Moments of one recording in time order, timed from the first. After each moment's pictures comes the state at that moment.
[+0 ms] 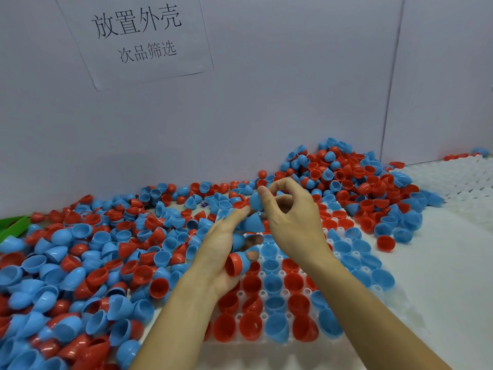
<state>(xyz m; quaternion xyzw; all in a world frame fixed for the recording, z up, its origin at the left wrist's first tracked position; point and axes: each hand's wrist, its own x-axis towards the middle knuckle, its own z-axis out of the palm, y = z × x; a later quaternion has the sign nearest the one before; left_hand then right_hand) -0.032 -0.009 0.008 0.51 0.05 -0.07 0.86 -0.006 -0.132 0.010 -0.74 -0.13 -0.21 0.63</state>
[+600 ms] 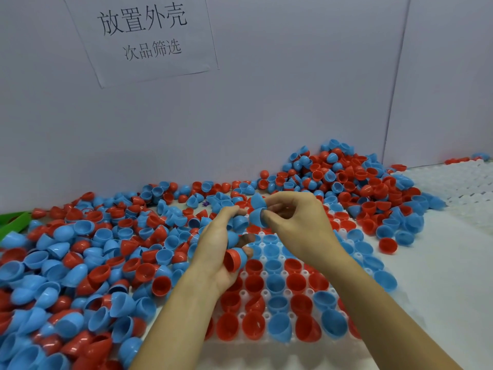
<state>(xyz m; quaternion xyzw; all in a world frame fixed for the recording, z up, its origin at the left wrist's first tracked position) -0.027 -0.002 0.007 0.50 0.12 -0.02 0.86 -0.004 -0.146 0.010 -0.81 -0.17 -0.17 0.54</state>
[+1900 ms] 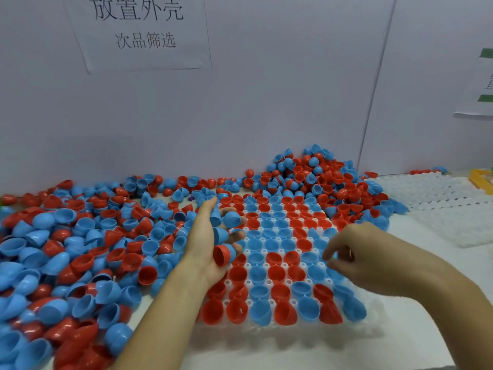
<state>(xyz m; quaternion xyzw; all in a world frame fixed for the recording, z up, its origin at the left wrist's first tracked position) -0.032 -0.003 0.002 0.46 0.12 -0.04 0.88 -0.071 -0.245 0.044 -0.99 -0.12 0.04 0.10</state>
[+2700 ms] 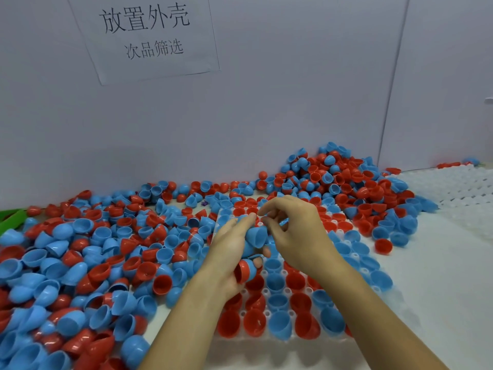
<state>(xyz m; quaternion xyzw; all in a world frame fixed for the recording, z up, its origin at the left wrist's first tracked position) -0.029 -0.010 -0.003 0.57 0.06 -0.06 0.82 -0.008 -0.144 0.002 -0.86 -0.22 -0.24 0.39</state>
